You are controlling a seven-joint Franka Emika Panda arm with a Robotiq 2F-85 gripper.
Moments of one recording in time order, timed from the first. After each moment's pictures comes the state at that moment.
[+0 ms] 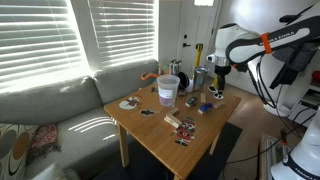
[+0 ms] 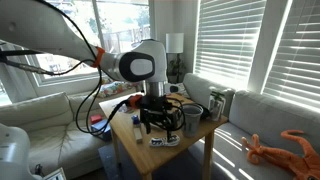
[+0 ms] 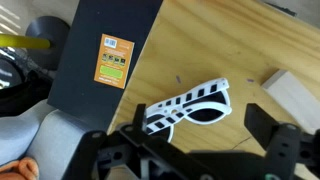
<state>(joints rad) -0.10 -0.29 -0.17 -2.38 -0.28 2.03 -0.41</state>
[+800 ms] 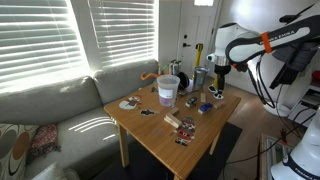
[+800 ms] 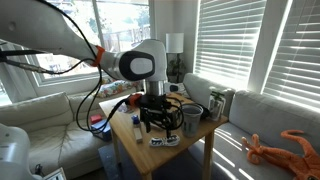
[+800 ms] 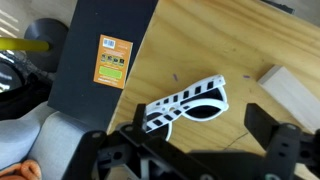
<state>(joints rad) -0.10 -0.29 -0.17 -2.37 -0.26 2.02 -0.38</state>
